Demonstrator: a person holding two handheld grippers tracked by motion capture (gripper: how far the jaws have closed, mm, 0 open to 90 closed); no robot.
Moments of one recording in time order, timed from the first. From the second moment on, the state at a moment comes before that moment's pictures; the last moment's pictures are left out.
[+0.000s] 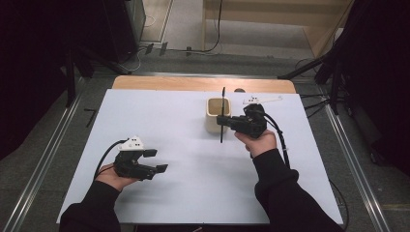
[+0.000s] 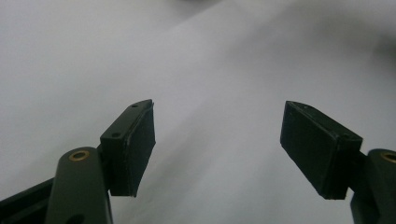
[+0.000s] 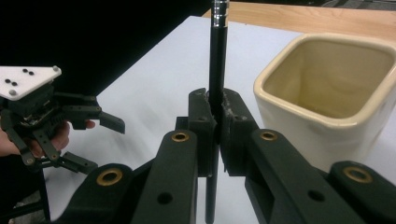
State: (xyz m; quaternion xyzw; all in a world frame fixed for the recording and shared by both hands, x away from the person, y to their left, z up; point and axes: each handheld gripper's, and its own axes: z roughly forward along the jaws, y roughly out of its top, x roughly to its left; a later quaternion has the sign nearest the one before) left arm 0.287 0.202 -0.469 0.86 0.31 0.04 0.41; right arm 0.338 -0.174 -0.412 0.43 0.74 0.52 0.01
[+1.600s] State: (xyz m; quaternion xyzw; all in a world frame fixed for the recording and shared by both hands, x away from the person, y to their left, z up) left arm 0.289 0.206 -0.469 0.86 0.30 0.03 0.41; right arm 0.399 -0.176 -0.362 0.46 0.71 0.52 0.09
